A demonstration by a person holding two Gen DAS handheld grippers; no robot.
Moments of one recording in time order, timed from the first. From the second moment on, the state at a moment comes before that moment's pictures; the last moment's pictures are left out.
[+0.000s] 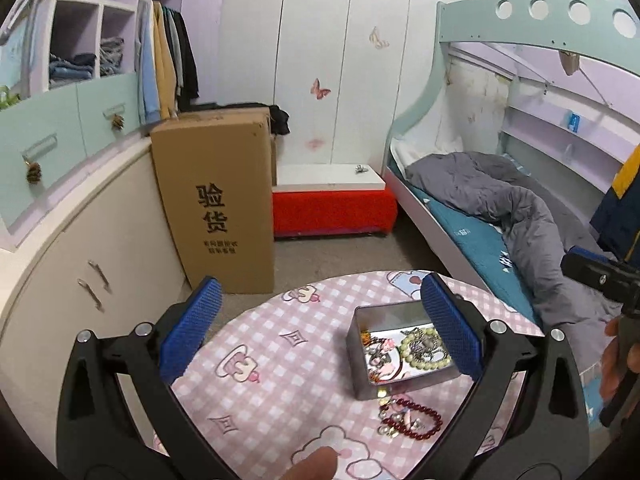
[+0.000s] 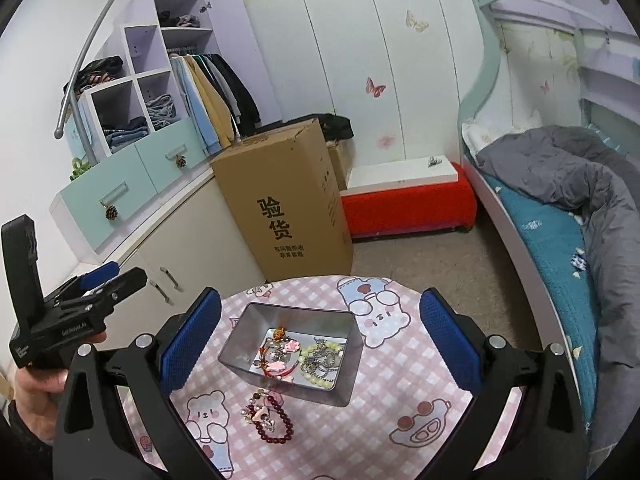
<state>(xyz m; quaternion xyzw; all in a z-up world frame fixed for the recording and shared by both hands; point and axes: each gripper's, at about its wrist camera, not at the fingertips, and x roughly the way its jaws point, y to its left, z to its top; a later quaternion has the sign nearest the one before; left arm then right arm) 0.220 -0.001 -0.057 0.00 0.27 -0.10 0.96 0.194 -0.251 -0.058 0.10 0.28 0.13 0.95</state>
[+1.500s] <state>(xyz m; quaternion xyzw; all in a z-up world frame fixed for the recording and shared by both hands) 0.173 0.020 -0.181 0.00 0.40 -0.08 0.91 0.191 -0.136 -0.206 0.01 0.43 0.23 0.87</state>
